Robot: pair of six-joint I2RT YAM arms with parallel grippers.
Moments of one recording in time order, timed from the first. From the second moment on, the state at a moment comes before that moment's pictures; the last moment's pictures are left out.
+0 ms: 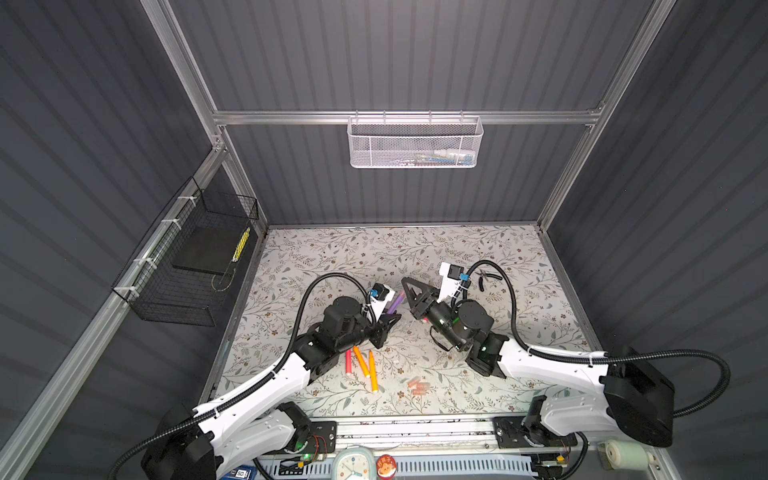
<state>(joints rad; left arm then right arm) -0.73 1.01 0.60 0.04 0.24 -0.09 0.97 1.32 0.65 0.78 0.22 0.77</state>
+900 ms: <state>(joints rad) -0.69 0.95 0.60 -0.23 -0.30 -0.59 0.49 1.23 0.38 0.26 -0.06 0.94</state>
